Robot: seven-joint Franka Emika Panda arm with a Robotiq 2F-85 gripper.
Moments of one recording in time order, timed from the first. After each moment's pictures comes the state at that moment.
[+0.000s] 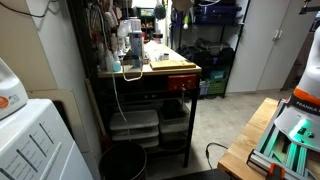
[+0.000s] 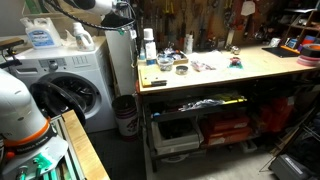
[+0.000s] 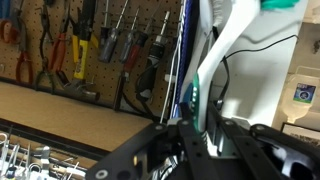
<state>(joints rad) 0.28 -0.44 0.01 -2.36 1.99 2.62 -2.27</state>
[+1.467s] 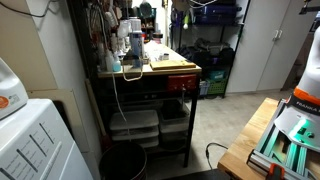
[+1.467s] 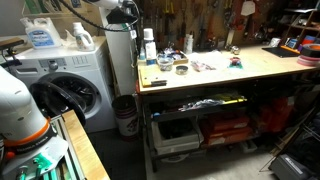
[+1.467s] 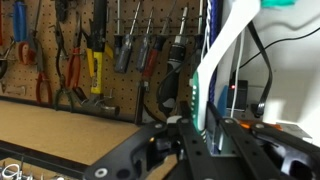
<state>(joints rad) 0.28 -0.24 0.07 -2.12 2.01 2.78 -2.13</state>
